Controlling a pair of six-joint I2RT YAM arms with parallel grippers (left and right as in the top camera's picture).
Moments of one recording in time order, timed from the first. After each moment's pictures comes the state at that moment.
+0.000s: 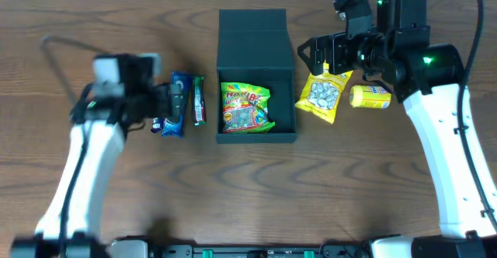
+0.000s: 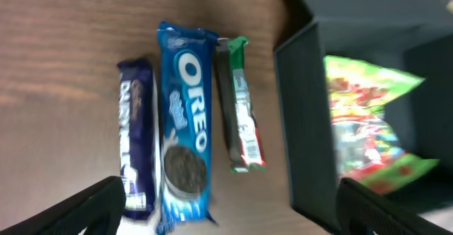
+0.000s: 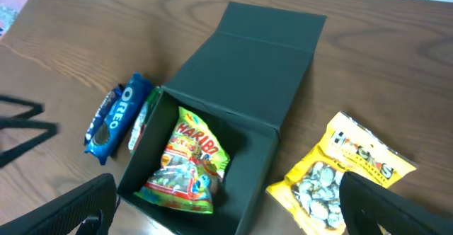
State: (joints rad) left arm 0.00 1.43 1.05 -0.64 0.30 -0.03; right arm 0.18 1.55 1.63 -0.90 -0.38 0.04
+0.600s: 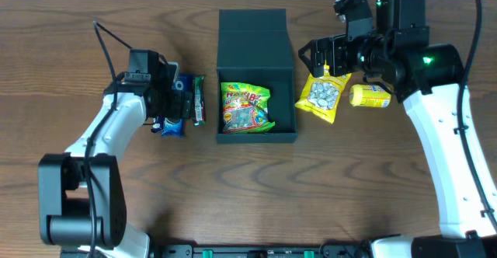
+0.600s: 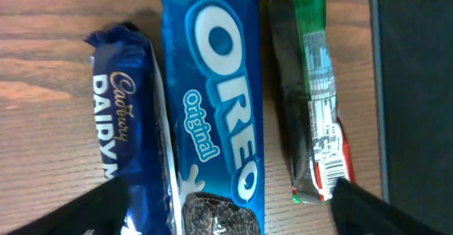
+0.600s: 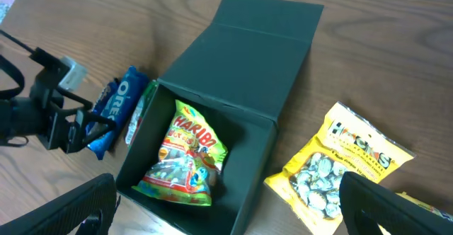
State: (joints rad) left arm -0.05 1.72 1.06 -0.55 0.17 0.04; right arm 0.18 1.55 1.63 -0.93 -0.37 0.04
